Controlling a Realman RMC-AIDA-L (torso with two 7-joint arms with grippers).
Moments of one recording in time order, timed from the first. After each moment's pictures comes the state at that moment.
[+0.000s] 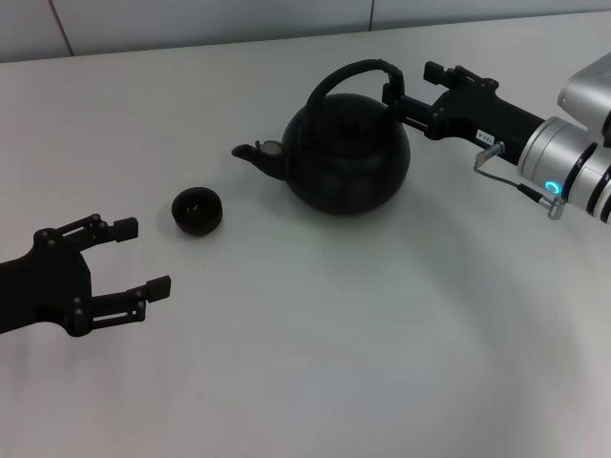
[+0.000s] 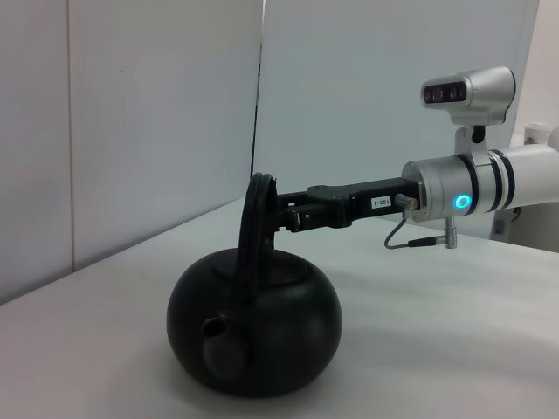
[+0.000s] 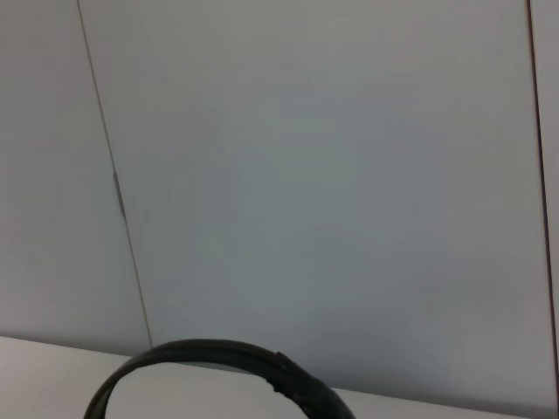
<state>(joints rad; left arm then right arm) -0.31 -1.99 1.03 0.69 1.66 1.55 -1.15 0.61 2.08 -0.64 -0.21 -1.42 -1.04 0.83</state>
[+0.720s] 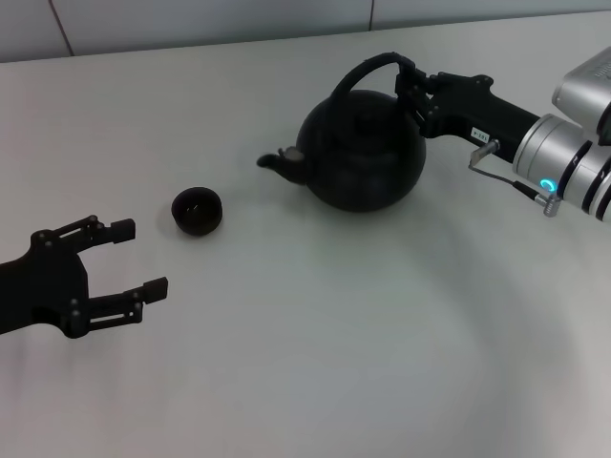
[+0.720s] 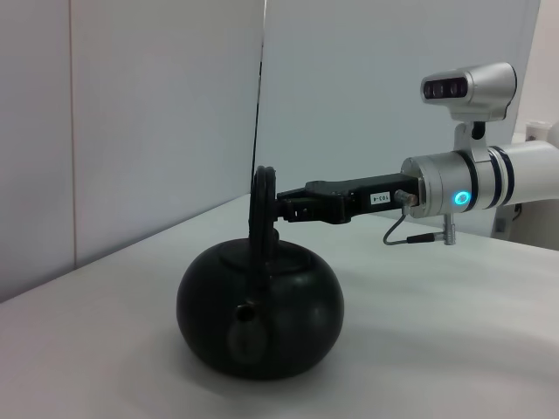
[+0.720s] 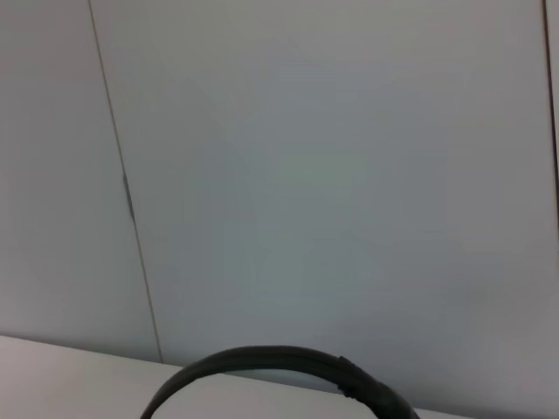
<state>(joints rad) -0.30 -1.99 1.03 0.69 1.66 1.55 -1.15 0.61 2.09 -0.64 -0.21 -1.42 -1.04 0.82</state>
